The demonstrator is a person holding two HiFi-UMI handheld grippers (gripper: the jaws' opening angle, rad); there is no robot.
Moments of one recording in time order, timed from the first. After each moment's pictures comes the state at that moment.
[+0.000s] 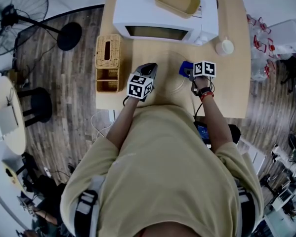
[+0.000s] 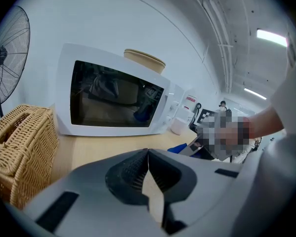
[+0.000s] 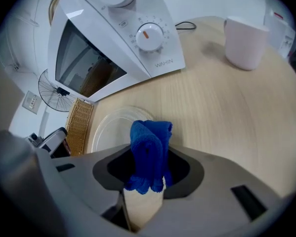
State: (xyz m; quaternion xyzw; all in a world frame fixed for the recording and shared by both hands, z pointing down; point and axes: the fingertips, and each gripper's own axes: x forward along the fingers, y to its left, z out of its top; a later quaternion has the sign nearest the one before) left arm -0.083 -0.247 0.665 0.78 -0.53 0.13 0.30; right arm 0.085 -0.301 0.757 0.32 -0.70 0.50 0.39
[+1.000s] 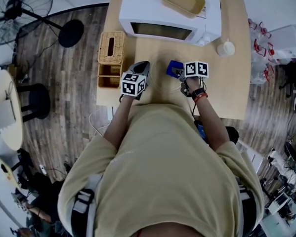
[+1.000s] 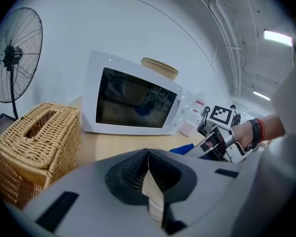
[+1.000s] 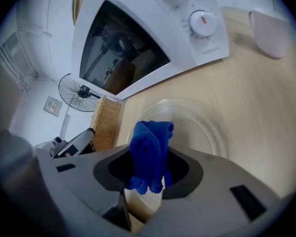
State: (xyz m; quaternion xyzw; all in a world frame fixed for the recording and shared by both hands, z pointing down) left arm -0.131 -0.224 0.668 0.75 -0.57 0.11 0.31; right arm 0.005 -0.261 0.729 0.24 -0.74 0.54 0.33
